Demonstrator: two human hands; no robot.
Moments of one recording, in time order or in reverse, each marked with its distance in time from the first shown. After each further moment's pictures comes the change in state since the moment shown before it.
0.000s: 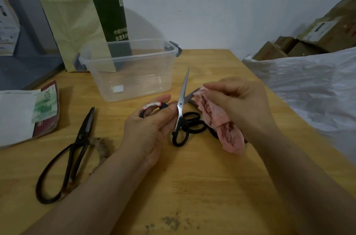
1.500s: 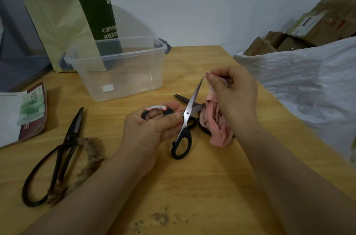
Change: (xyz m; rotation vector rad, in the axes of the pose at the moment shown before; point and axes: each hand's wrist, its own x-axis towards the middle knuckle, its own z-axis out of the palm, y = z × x) left_hand -0.014 -0.010 0.008 0.249 -0.122 0.073; right_hand 0.019 0.024 0.002 -0.160 0.299 -0.090
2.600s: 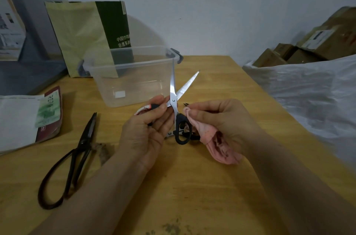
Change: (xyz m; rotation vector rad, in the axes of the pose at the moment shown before) left_hand 0.013 0.019 -0.009 -0.436 0.106 -0.067; right_hand -0.021 -0.023 0.001 0.450 -0.602 0.482
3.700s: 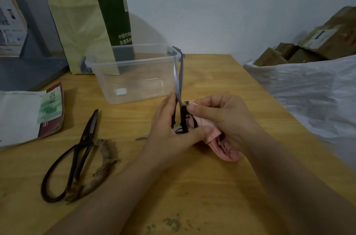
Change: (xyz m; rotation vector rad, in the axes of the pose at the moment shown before) left_hand -0.004 -0.024 -0.009 1.023 -0.275 0.393; right_hand 0.000 0.000 0.005 0.066 0.033 0.009
